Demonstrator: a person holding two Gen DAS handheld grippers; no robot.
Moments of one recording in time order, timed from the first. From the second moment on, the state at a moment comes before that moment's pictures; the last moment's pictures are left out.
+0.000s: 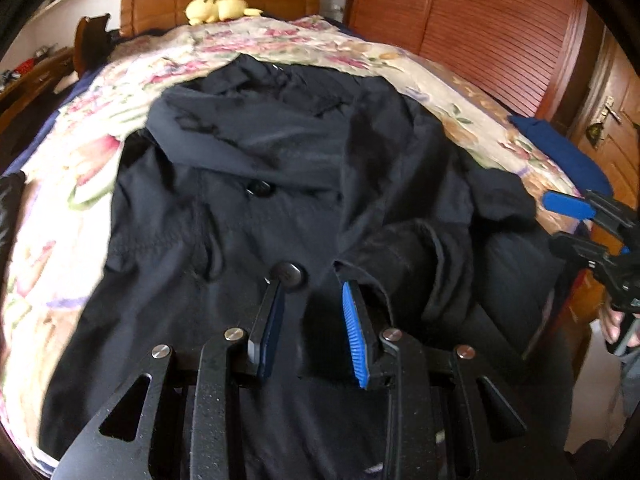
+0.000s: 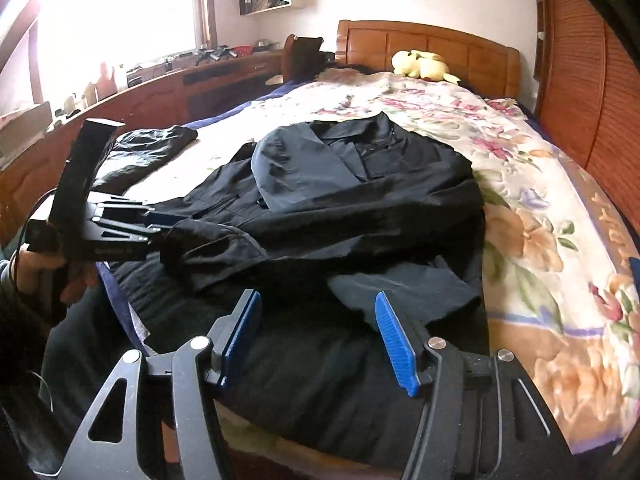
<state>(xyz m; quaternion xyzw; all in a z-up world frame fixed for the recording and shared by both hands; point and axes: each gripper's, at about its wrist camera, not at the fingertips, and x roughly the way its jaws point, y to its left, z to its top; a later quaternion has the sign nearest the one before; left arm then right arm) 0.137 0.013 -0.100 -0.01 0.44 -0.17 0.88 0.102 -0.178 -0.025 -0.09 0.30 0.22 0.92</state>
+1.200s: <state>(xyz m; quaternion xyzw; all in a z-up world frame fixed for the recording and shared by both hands) 0.115 0.004 -0.112 -0.01 0.45 -0.17 0.88 0.104 -0.183 -0.041 -0.10 0.32 0.23 0.92</state>
